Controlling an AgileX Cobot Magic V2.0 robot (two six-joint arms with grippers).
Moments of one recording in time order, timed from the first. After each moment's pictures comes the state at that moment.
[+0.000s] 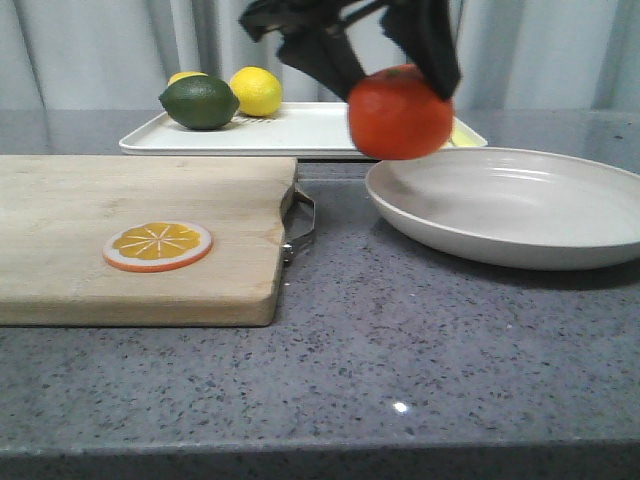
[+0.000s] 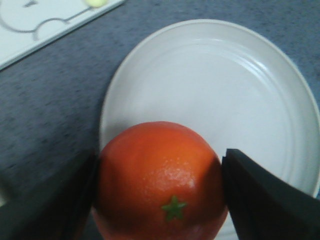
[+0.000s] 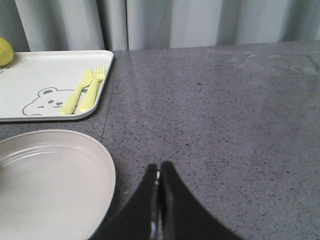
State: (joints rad) left arm -0.72 1.86 -1.68 -0.34 0.80 0.07; right arm 0.00 0.53 -0.38 -0.06 0.15 0.17
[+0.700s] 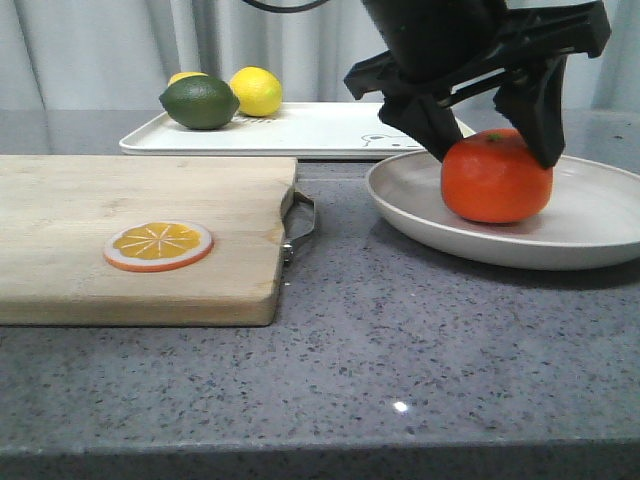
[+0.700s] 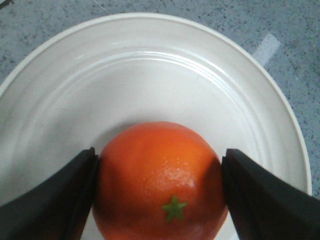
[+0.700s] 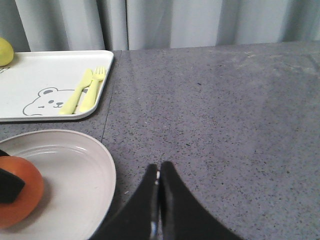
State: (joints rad) left arm -0.81 2.04 -1.82 -0.35 0.80 0.07; right arm 0.00 0.53 -0.38 -0.06 0.15 0.17
